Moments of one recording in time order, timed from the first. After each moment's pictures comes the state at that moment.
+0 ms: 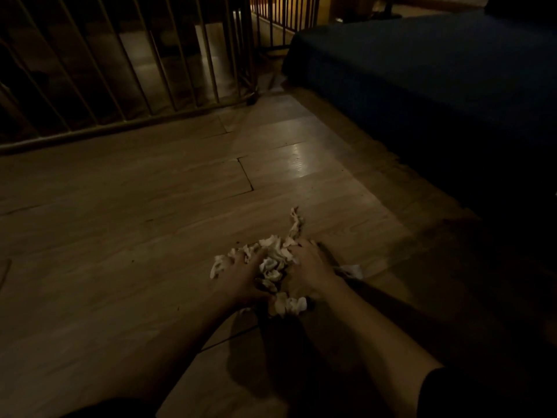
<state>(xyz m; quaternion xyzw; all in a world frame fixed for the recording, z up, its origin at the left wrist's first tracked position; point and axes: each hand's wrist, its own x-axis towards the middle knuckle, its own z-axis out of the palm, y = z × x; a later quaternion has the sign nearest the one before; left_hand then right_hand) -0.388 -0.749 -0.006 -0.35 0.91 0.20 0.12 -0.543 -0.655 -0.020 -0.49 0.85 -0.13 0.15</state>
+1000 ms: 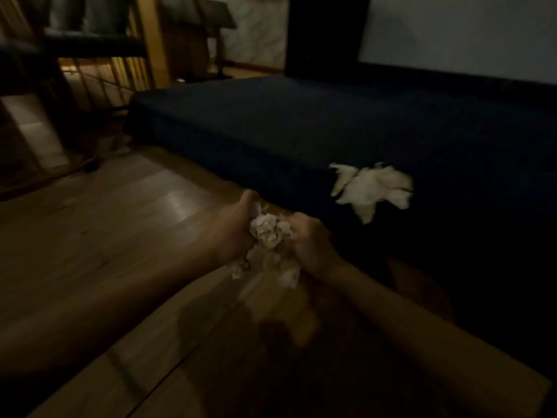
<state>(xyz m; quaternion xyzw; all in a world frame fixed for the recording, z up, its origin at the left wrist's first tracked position) -0.547 -0.583 0.217 0.01 0.96 0.27 -0.09 -0.596 -0.428 0.184 -0.30 0.89 -0.32 -0.07</state>
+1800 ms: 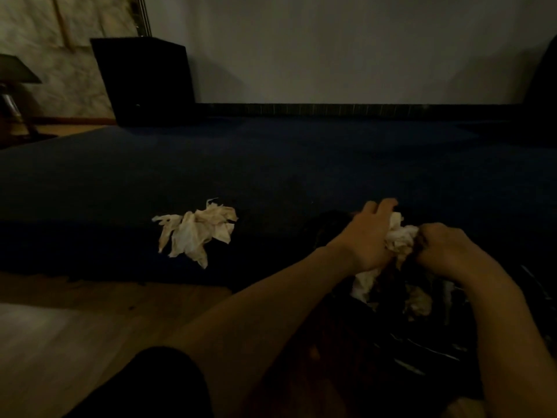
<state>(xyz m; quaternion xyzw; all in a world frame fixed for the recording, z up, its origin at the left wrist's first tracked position) -0.627 -0.126 0.266 0.43 0.84 0.32 0.07 -0.555 -0.011 0.282 0.24 0.95 -0.18 0.03</state>
